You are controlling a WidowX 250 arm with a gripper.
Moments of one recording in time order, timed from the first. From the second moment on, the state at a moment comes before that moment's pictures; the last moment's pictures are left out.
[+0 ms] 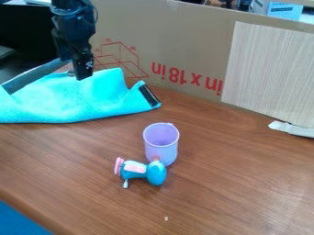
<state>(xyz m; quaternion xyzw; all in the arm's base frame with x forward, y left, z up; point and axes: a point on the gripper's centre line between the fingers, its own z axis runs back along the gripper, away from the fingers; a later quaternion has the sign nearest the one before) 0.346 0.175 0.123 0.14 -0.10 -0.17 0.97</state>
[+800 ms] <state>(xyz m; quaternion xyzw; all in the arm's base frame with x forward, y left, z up) 0.374 0.240 0.105 0.20 -0.12 -0.17 0.96</state>
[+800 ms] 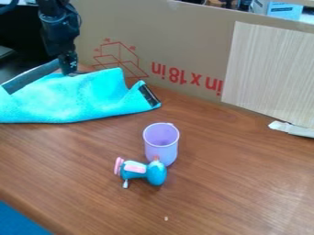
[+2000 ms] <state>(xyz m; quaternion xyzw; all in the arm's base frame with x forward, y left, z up) 0.405 0.268 0.076 0.22 -0.09 -0.15 0.96</state>
